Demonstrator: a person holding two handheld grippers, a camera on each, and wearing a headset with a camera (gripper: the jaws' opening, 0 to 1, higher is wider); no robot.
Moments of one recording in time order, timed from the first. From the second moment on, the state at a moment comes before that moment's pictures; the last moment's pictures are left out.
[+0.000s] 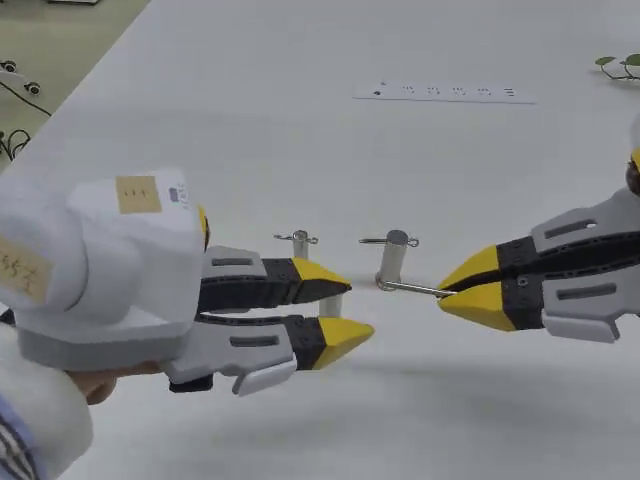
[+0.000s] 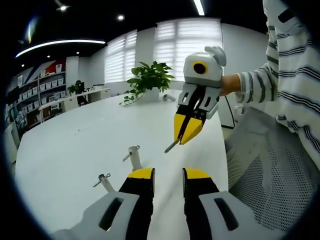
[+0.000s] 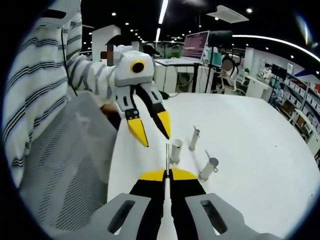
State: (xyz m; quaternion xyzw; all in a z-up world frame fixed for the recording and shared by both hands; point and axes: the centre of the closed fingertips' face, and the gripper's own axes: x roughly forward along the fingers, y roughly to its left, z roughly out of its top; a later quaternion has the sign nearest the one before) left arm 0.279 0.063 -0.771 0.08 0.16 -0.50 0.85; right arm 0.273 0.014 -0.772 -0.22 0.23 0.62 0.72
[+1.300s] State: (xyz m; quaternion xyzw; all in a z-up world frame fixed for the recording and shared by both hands) left arm 0.312 0.074 -0.830 0.09 0.21 -0.46 0.86; right arm 0.299 0.038 -0.813 -0.22 0.29 0.61 0.70
